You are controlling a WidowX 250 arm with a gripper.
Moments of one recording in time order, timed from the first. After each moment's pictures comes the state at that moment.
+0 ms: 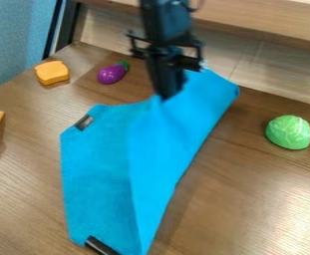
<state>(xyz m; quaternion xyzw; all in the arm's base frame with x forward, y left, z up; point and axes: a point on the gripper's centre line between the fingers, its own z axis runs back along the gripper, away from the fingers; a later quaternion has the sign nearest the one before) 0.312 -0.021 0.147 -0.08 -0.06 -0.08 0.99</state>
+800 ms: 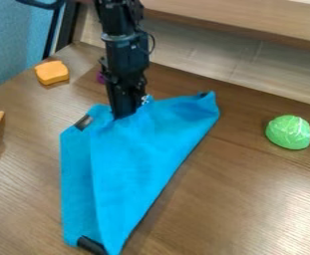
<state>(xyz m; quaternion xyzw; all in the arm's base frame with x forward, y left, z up) 0.325 0.048 0.078 -0.03 -0.01 -0.19 0.98</state>
